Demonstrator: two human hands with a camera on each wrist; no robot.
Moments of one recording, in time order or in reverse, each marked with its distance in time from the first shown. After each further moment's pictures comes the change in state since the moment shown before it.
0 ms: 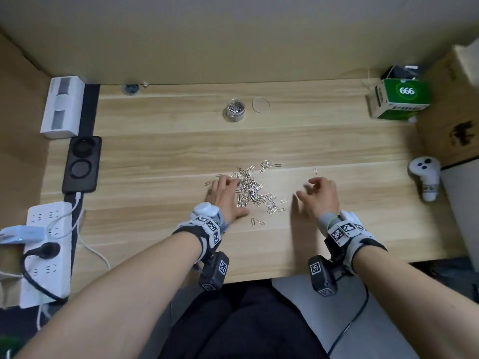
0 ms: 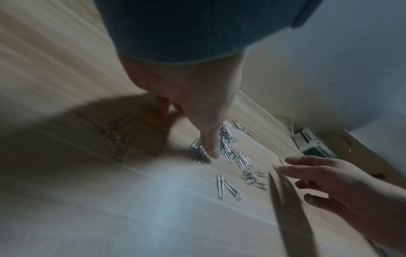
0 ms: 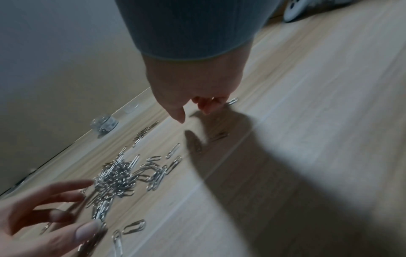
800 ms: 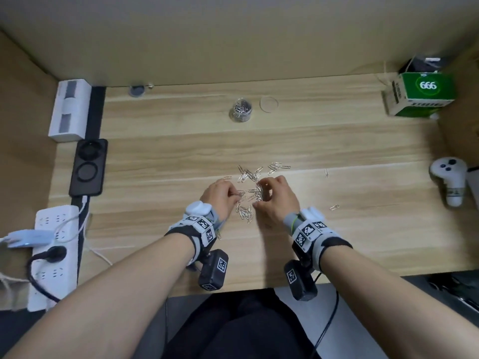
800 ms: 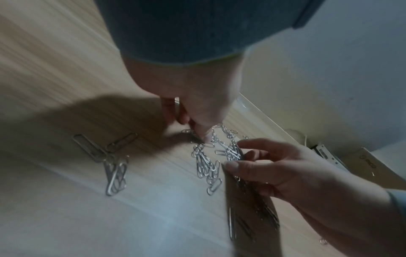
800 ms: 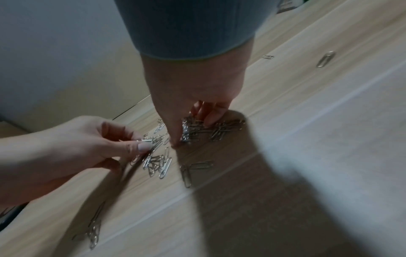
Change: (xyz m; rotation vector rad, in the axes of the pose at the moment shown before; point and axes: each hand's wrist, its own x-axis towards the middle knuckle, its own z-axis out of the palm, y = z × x) left_hand 0.016 -0.020 -0.010 -0.151 0.053 -0.083; right_hand -0.021 -0.057 0.078 -0.070 -0.309 -0.325
